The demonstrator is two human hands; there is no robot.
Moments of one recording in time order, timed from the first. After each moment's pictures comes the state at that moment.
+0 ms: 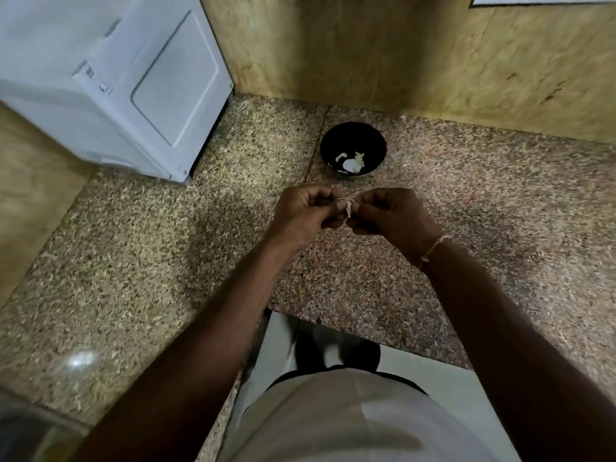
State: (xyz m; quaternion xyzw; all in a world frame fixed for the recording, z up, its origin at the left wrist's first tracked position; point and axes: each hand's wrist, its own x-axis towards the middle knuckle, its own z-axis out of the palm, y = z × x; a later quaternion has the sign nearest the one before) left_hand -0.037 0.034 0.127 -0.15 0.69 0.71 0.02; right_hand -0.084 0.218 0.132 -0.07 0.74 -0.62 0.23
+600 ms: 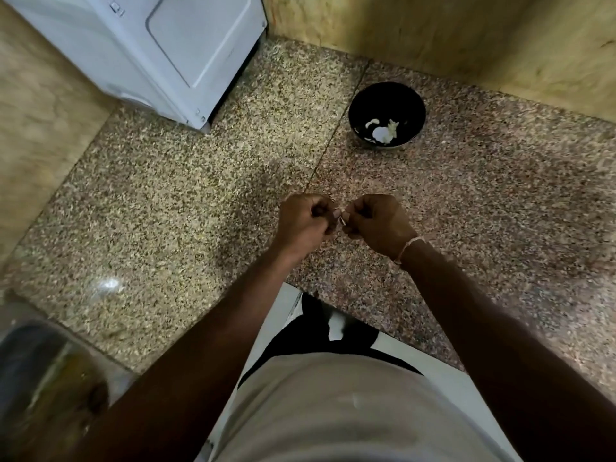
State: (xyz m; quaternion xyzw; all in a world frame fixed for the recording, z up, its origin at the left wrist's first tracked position) left_hand -0.001 0.039 0.061 -0.26 0.79 0.55 -0.01; right_hand -0.083 0.194 0.049 -0.13 0.79 -0.51 0.31
